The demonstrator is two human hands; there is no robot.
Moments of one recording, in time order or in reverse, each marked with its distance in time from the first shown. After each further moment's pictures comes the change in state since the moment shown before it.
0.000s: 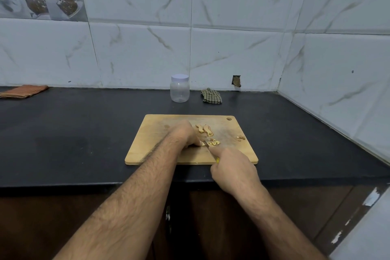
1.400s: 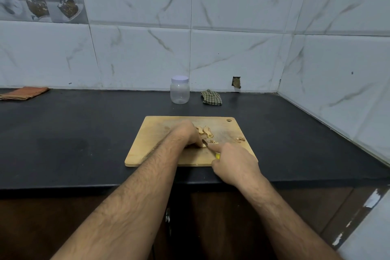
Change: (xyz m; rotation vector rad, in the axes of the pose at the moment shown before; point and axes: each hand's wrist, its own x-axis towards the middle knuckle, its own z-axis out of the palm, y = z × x) left_hand -0.006 0.007 -0.002 0.003 -0.006 0.042; right_hand 0.011 -0.001 -0.012 -0.070 -0.026 -0.013
